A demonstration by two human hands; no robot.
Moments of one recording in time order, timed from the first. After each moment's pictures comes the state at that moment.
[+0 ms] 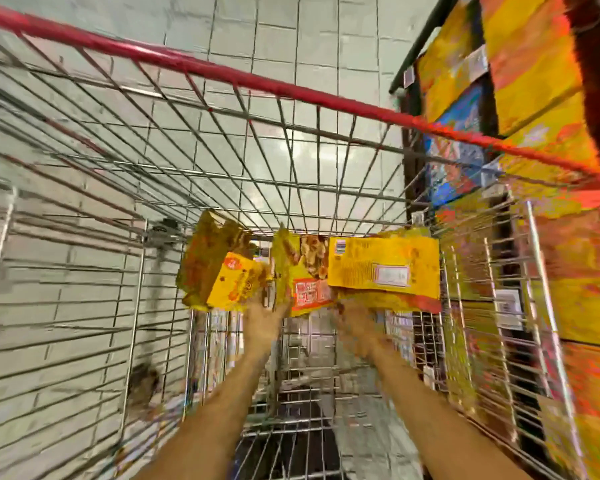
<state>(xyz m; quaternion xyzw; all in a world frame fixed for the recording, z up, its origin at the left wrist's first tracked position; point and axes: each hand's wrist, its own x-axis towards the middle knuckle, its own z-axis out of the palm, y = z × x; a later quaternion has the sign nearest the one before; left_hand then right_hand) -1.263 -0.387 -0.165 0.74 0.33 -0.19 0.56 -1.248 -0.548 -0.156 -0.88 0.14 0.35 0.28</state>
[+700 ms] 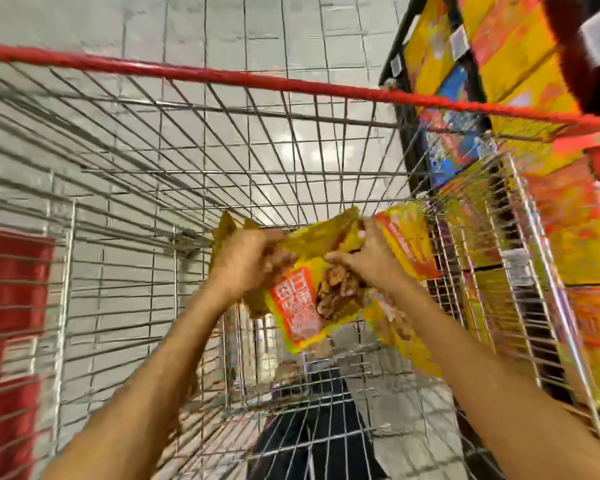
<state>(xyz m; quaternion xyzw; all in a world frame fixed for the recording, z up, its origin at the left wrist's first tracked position) -1.216 -0.319 -0.027 0.93 -0.07 -0.16 0.32 -1.209 -0.523 -0.090 -0.86 0.13 0.18 0.46</state>
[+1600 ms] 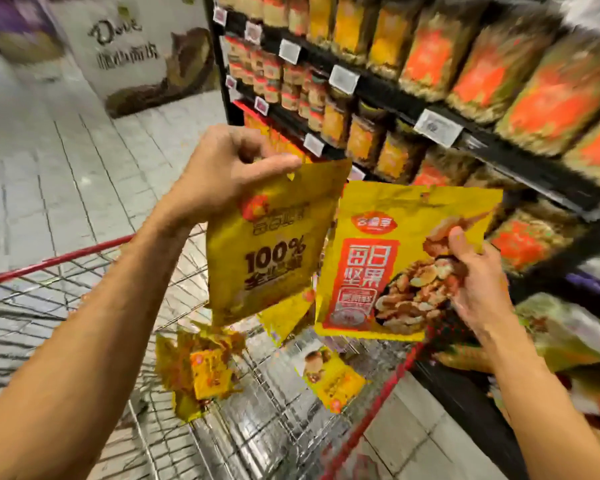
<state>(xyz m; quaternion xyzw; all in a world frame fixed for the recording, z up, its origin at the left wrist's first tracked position) -1.251 -0.430 0.273 0.75 -0.42 -0.07 0.51 -1.455 -0.639 0.178 -0.54 0.26 -0.34 0.73</state>
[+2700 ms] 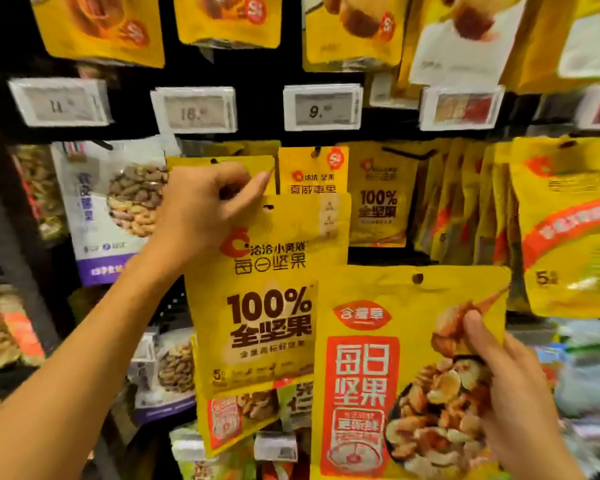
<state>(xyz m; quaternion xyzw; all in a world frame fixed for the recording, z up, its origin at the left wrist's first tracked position) -1.707 -0.859 0.442 0.38 -0.76 0.16 0.50 -1.984 -0.785 0.319 -0.40 0.42 -0.70 0.42</state>
